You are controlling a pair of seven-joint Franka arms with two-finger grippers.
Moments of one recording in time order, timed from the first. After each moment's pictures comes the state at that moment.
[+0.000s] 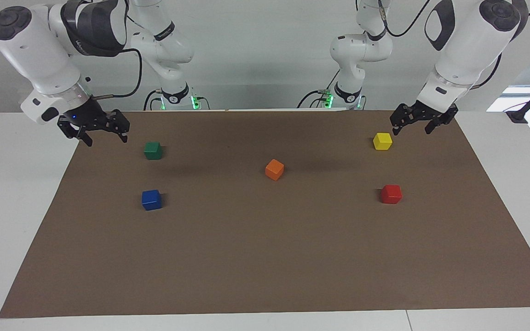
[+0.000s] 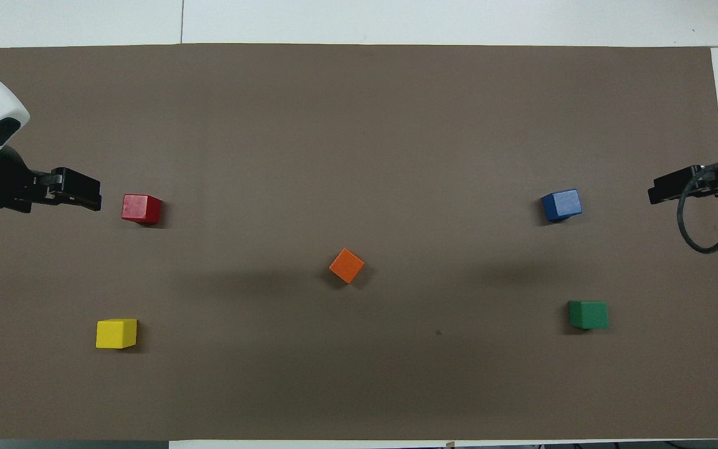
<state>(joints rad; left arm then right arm) -0.06 0.01 -0.05 -1.63 0.00 1.57 -0.06 -0.22 0.02 0.14 -1.67 0.02 1.64 -0.16</state>
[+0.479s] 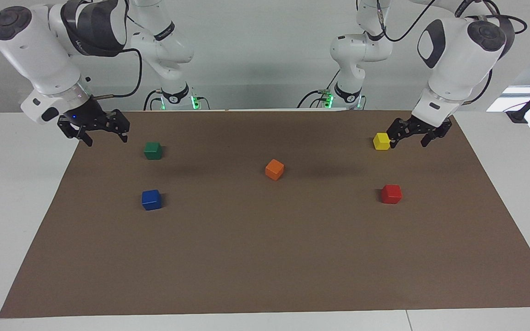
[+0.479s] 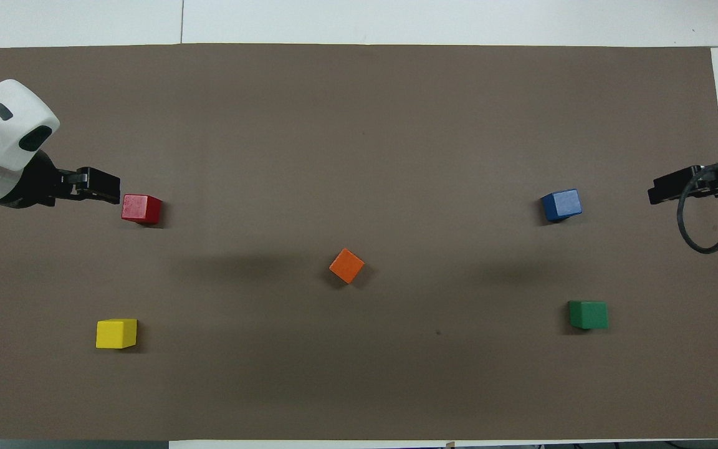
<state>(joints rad) -0.06 0.02 -0.05 -1.77 0.00 1.77 -0.06 -0.22 0.02 0.14 -1.67 0.02 1.63 -0.16</state>
